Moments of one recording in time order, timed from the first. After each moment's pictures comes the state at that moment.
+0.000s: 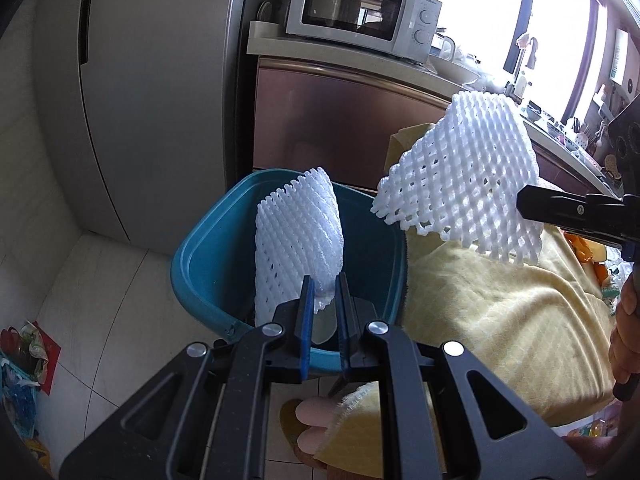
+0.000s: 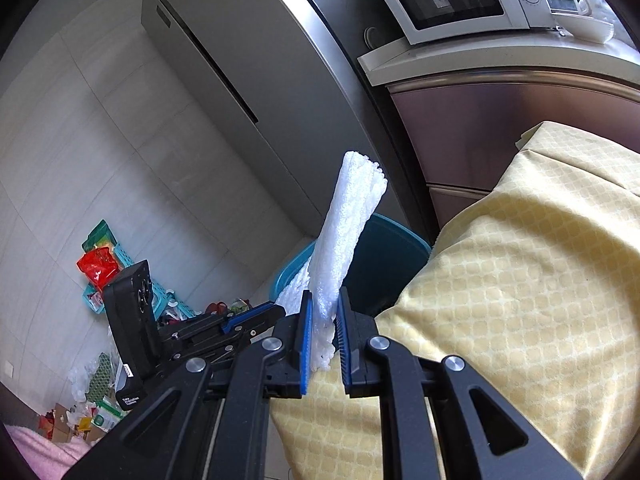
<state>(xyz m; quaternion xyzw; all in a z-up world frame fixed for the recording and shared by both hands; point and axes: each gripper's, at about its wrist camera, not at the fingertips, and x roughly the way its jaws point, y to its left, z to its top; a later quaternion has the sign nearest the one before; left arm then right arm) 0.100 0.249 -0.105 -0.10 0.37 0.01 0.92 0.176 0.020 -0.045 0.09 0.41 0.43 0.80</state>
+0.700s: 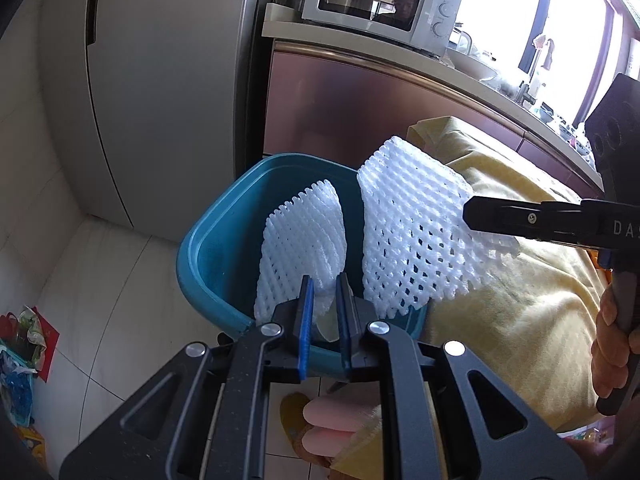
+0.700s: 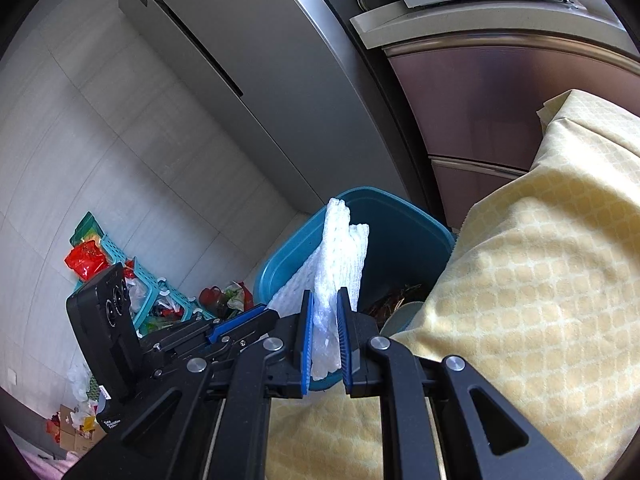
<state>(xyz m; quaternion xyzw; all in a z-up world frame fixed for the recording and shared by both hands) 0.113 0.259 -0.124 -0.11 0.39 0.03 0.91 0.203 0.073 -0.080 0.08 0.46 0.42 0.78</state>
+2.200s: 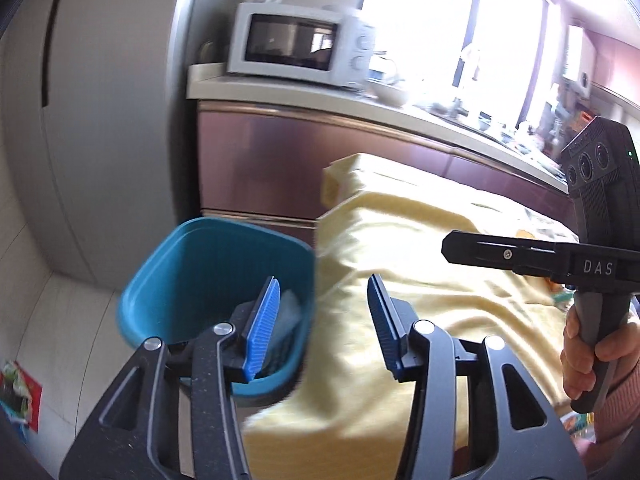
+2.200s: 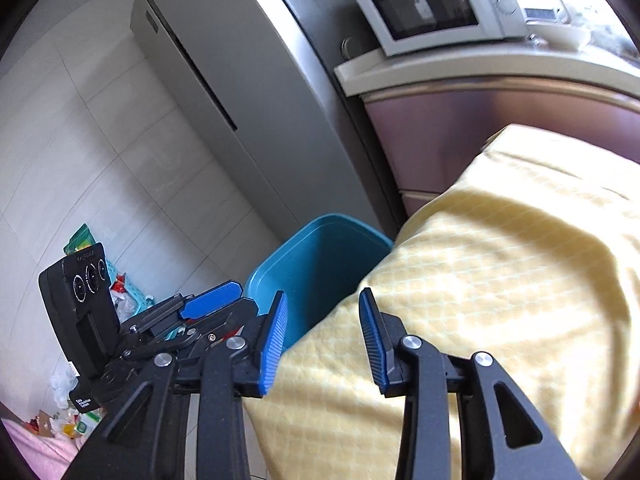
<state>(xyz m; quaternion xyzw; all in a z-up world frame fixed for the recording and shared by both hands) 0.093 0.186 -0.072 -0.08 0.30 -0.07 0.95 0.158 -0.029 -0.048 0.09 0.38 0.39 0.83</state>
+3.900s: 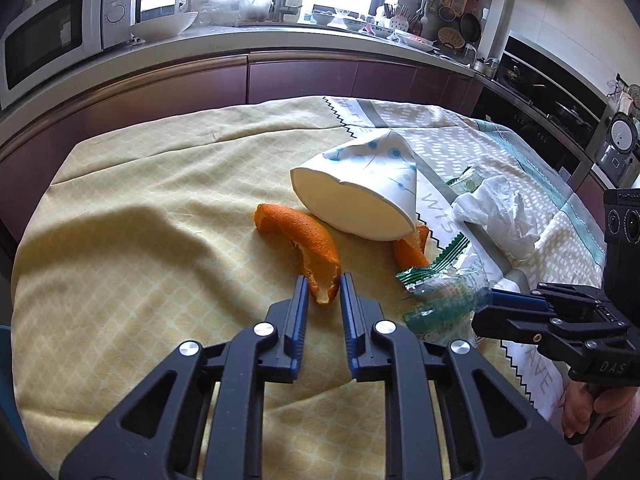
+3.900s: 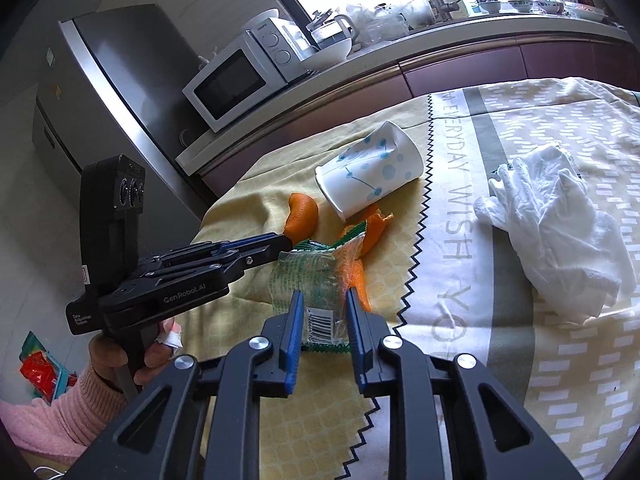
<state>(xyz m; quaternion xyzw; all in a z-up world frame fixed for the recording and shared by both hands) 0.194 -0.116 -0.097 0.05 0.40 -0.31 0.86 0.073 -0.277 -0.103 0.21 0.36 0.17 0.89</state>
